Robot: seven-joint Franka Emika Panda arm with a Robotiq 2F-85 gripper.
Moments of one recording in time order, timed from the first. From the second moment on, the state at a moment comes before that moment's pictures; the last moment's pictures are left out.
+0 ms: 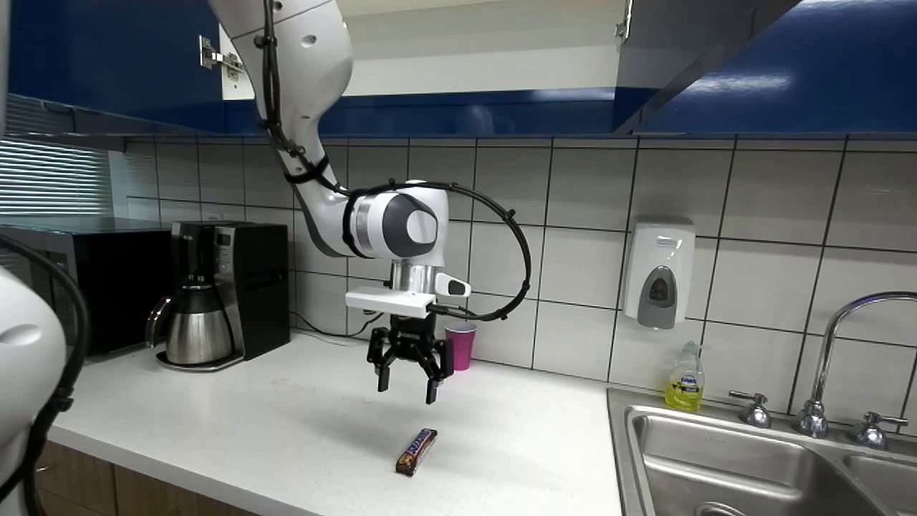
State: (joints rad) arm -0.10 0.13 -0.15 -2.36 -0.07 2.33 -0.11
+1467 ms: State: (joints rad) arm -0.11 0.44 -0.14 -2.24 -0.06 2.52 -0.10
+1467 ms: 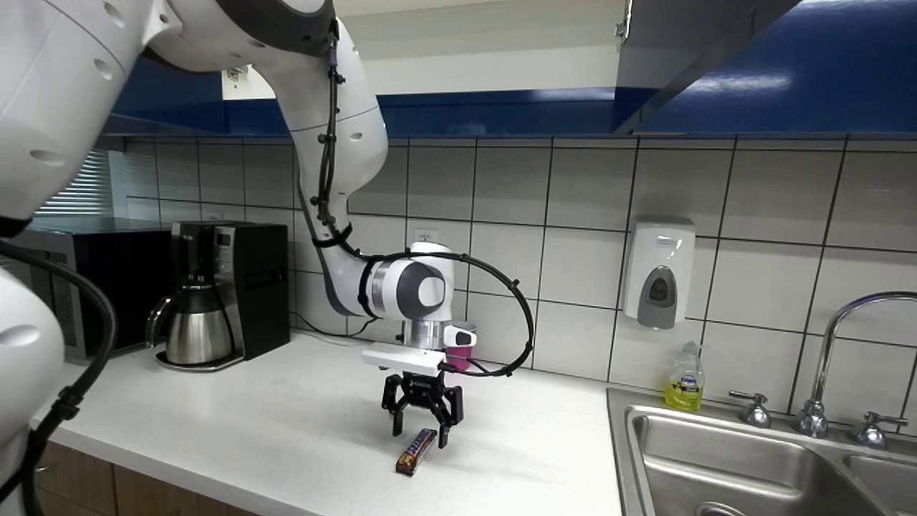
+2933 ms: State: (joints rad) arm -0.11 0.46 -0.13 -2.24 -0.04 2.59 -0.11
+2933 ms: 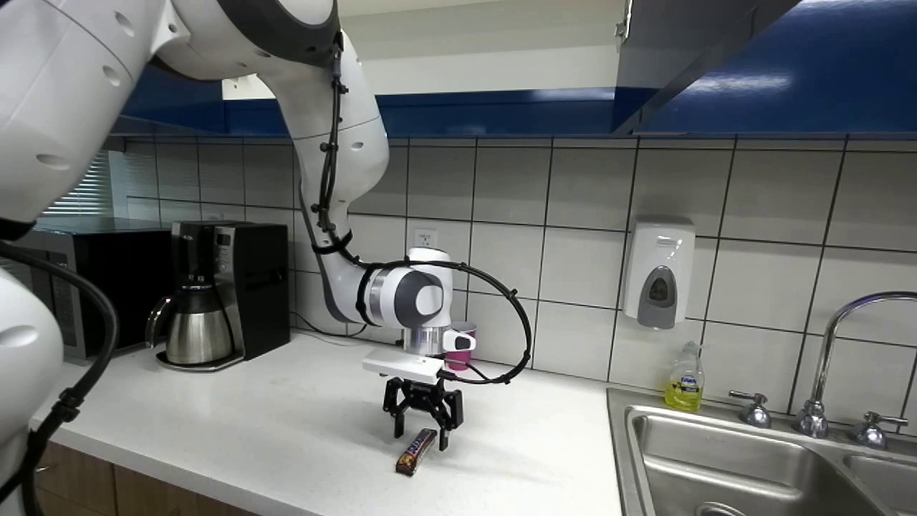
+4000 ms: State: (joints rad) arm -0.11 0.48 -0.12 -2.24 -0.04 2.59 -0.11
